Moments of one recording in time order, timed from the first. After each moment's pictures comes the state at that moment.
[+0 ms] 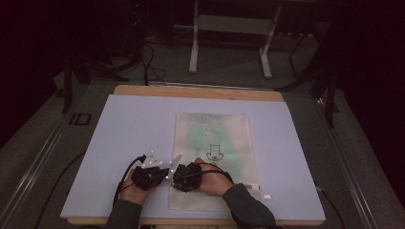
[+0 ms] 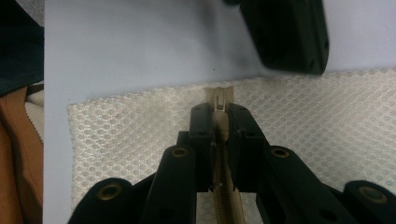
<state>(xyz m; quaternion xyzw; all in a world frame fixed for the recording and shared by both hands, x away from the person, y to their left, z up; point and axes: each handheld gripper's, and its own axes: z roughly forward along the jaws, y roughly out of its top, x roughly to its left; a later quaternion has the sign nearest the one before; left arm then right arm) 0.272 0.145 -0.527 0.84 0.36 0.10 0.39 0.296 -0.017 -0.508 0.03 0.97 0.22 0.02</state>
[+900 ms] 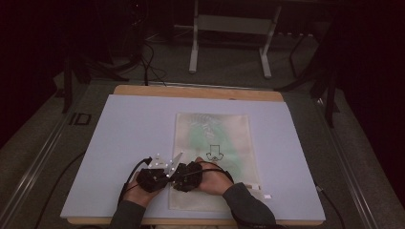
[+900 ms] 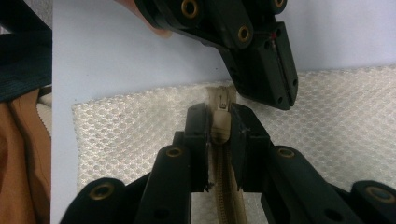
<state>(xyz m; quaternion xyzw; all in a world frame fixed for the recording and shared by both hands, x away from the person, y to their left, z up) 0.272 0.137 -0.532 0.85 0.36 0.07 0.37 0.302 -0.018 -0.509 0.03 0.97 0.22 0.00</state>
